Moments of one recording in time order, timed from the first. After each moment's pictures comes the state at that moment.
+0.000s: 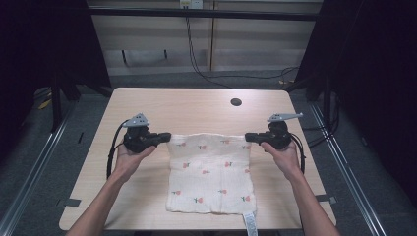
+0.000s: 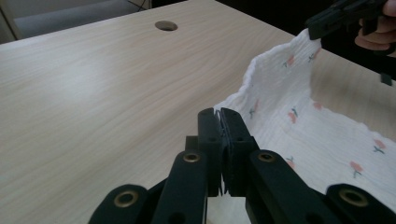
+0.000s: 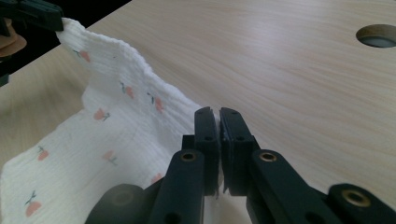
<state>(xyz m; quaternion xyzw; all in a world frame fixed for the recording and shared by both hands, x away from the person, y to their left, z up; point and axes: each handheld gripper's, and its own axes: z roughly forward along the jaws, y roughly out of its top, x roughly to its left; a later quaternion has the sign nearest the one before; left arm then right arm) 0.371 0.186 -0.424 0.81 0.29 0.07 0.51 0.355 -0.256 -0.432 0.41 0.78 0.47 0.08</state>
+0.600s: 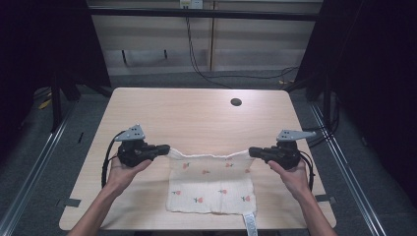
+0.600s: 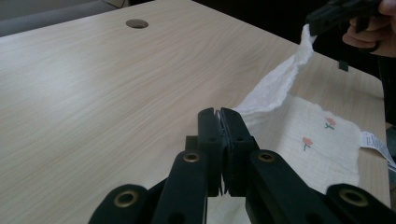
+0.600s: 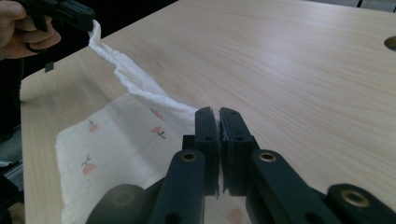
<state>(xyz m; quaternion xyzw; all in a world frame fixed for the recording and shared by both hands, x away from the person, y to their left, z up) 0.332 0.195 -0.415 0.81 0.26 0.05 0.51 0.291 -0.259 -0.423 0.37 0.77 0.51 0.09</state>
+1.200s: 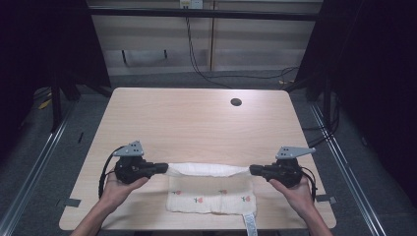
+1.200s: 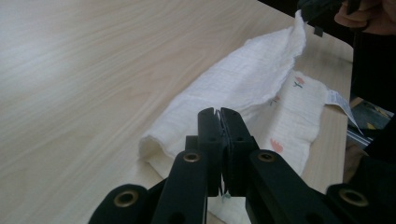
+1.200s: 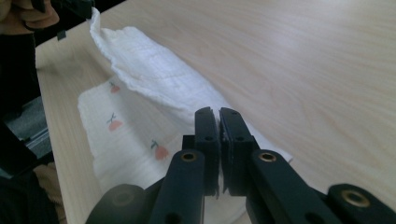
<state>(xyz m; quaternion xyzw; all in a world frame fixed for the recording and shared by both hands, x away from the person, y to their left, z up) 0.296 0.197 -0.435 0.84 0.25 0.00 0.48 0.253 -0.254 -0.441 0.37 0.80 0.47 0.07</state>
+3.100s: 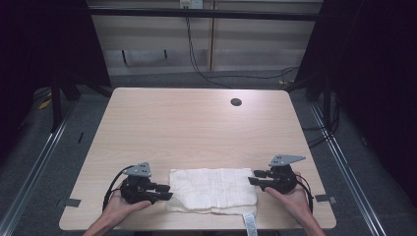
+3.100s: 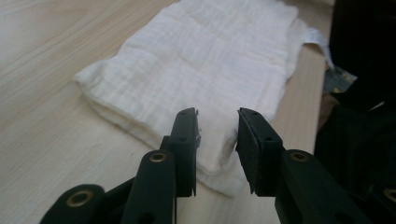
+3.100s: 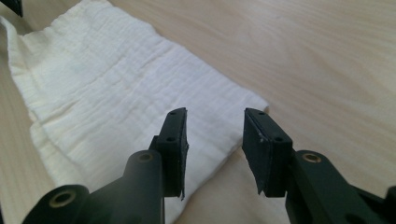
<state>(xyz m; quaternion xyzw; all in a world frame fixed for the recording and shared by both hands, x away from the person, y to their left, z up) 0.273 0.192 -0.477 0.87 0.24 -0.07 0.43 0.255 -0.252 -0.477 0.40 0.82 0.40 0.09</state>
